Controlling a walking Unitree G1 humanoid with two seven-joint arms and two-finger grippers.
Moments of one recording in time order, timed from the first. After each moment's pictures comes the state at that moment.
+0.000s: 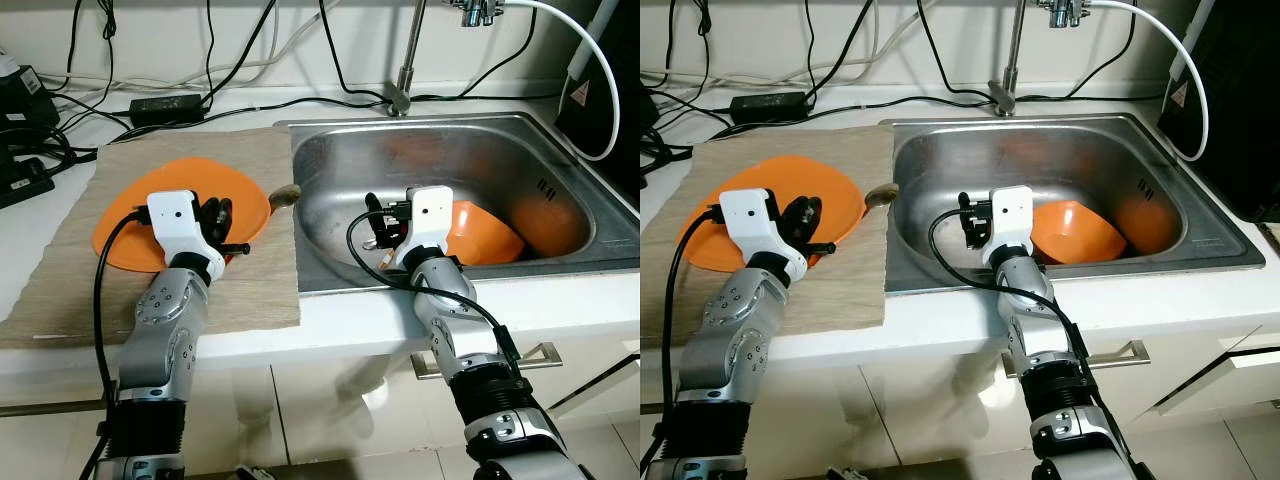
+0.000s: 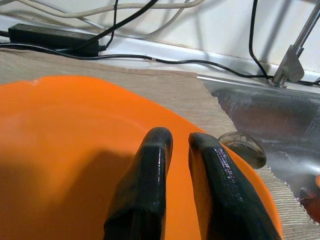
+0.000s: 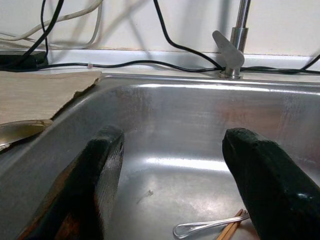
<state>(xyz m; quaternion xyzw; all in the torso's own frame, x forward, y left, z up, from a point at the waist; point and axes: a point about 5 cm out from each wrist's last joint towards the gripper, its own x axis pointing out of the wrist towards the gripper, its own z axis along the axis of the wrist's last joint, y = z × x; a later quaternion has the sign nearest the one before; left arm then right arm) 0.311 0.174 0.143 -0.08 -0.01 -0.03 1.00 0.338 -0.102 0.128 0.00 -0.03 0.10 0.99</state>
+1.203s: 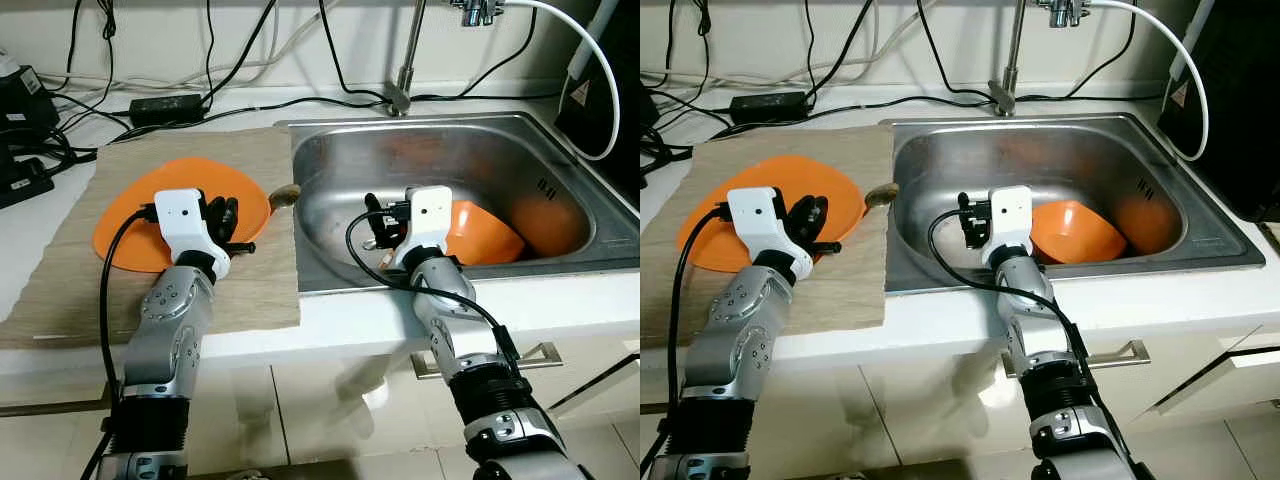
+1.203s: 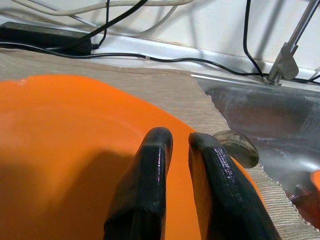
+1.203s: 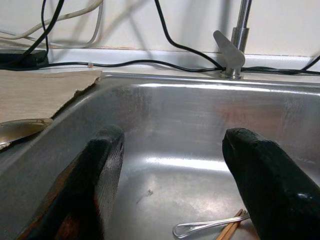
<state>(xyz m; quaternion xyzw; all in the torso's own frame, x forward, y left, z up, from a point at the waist) 0.313 0.169 0.143 -0.08 0.00 -0.04 1.00 0.338 -0.101 0.128 0.00 -0.03 0.10 0.99</state>
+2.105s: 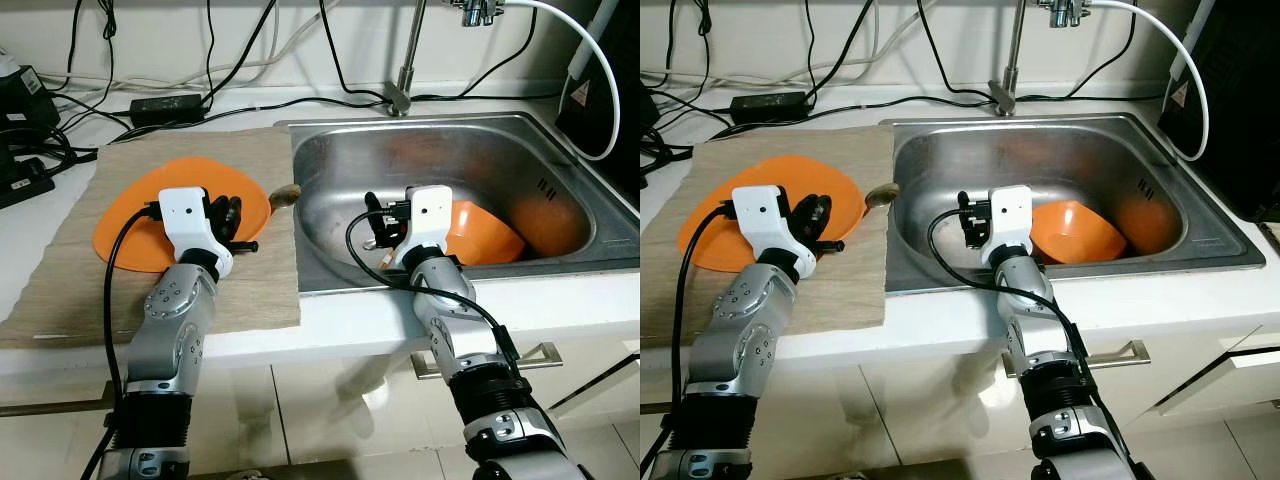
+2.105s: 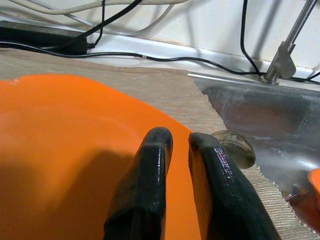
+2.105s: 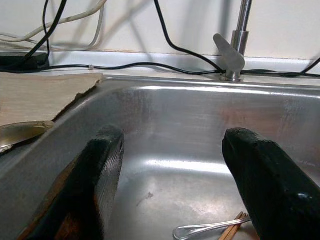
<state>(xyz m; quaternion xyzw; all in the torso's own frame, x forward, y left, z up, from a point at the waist) 0.316 0.166 0.143 -0.08 0.00 -0.05 1.00 0.338 -0.101 0.129 0.00 -0.04 0.10 0.99</state>
